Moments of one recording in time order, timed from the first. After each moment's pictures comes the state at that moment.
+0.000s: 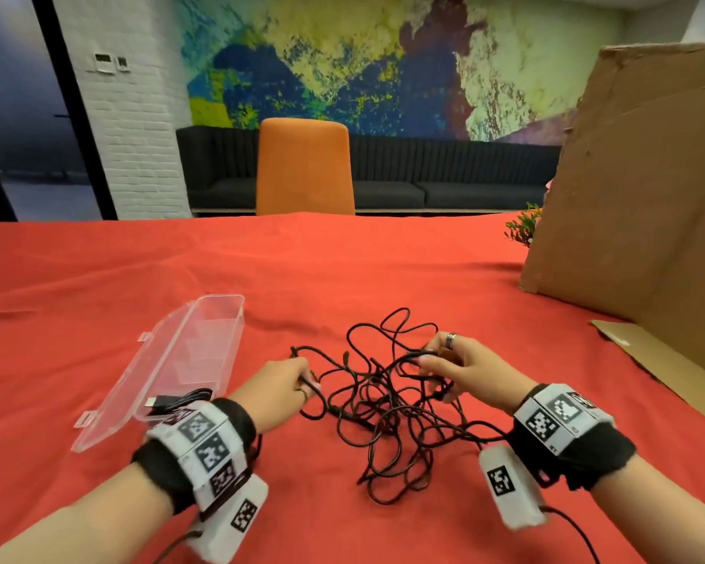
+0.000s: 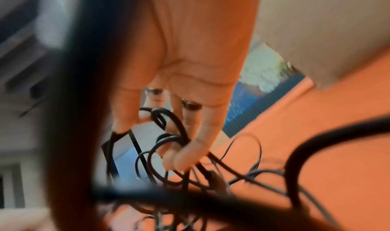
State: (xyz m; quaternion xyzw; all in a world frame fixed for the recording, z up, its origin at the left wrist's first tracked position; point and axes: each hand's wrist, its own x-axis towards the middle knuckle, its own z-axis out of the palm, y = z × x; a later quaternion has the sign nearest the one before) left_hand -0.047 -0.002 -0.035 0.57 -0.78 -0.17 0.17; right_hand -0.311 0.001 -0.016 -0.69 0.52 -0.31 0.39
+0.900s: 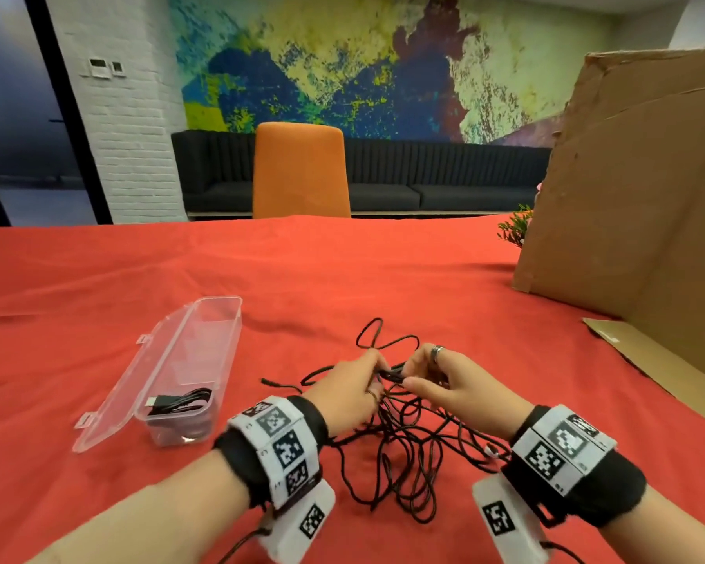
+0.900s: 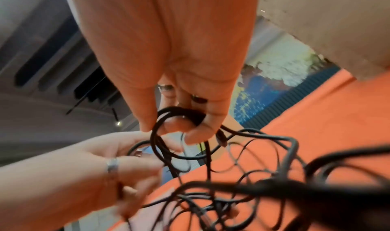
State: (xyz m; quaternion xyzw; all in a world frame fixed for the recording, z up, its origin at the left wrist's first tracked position) left_hand -0.115 0.015 -0.026 0.49 -0.82 -0.25 0.19; right_hand -0.293 0.039 -0.011 -0.77 0.49 -0.29 0.29
